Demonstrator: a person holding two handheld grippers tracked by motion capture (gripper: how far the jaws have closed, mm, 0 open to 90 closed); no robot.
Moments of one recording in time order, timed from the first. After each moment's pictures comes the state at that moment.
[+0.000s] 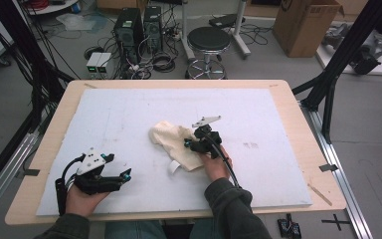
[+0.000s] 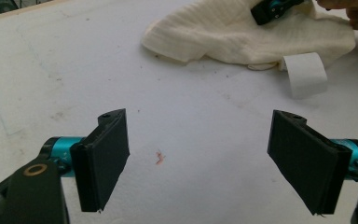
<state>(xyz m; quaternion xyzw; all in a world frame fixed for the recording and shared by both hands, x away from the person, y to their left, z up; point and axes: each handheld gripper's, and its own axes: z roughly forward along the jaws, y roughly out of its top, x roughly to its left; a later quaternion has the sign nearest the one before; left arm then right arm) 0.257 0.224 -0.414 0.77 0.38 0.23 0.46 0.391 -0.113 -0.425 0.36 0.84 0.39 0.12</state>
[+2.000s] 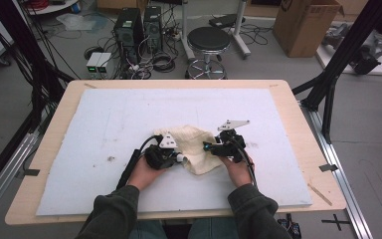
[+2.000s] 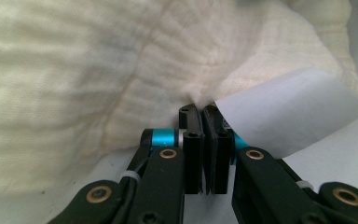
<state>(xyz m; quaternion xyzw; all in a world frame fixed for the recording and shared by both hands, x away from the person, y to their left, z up) 0.349 0.076 -0.438 0.87 0.26 0.13 0.39 0.378 -0.181 -0.422 0.36 0.83 0.42 0.12</state>
